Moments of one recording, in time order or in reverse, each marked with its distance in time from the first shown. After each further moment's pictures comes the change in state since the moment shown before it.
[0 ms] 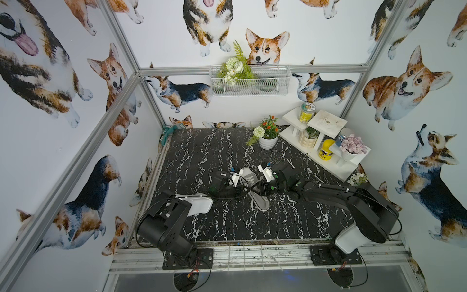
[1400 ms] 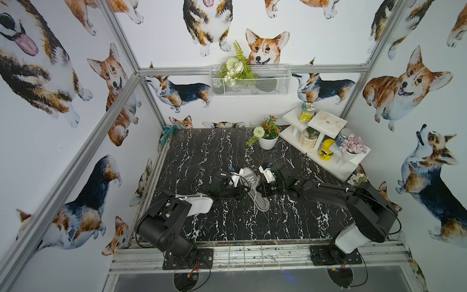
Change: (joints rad) left arm 0.000 -0.002 0.002 0.000 0.003 0.004; right arm 0.005 -0.012 0.018 -0.111 0.060 -0.005
